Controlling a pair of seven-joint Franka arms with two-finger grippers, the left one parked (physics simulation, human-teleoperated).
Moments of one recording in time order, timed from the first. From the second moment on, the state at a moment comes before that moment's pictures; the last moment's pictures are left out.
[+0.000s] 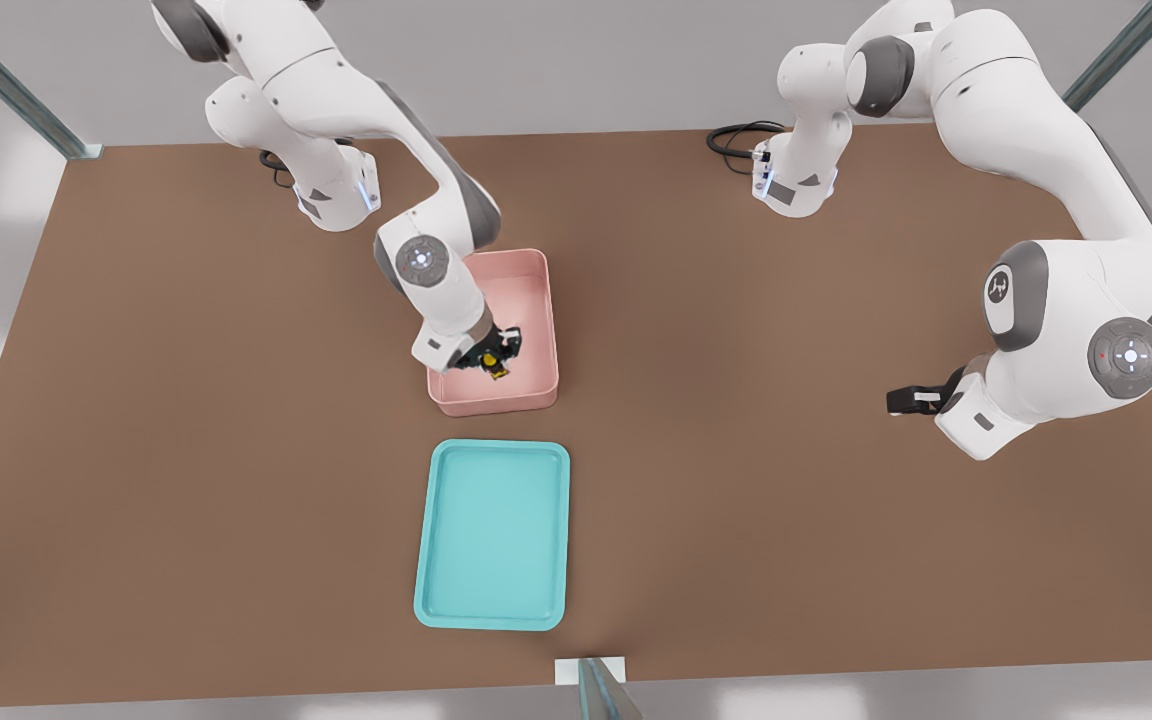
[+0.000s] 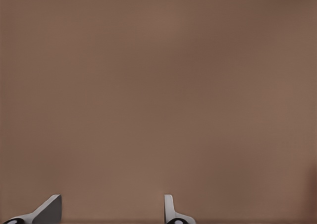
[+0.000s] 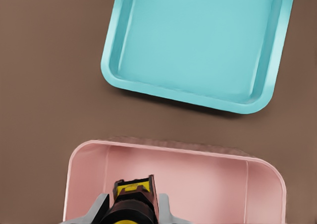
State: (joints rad) arm 0.66 0.26 -0.04 -1.96 0.17 2.33 0.36
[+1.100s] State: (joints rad) arm 0.39 0.41 -0.23 -1.09 0.23 1.74 0.07
